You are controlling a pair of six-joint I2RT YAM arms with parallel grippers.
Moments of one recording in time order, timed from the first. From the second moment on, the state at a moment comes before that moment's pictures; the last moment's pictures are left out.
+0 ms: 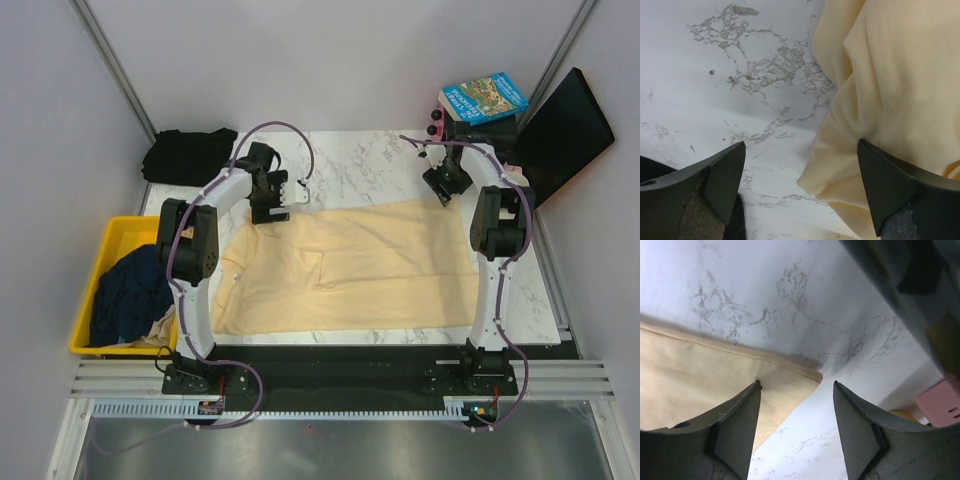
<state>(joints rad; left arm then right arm) -0.26 2.10 1.62 -0.70 0.13 1.27 0.00 2.38 2.06 -0.92 0.07 -0.63</state>
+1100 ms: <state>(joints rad) -0.26 2.03 1.61 -0.71 0.08 1.26 -0.07 2.41 2.09 -1.00 -0.23 -0.65</state>
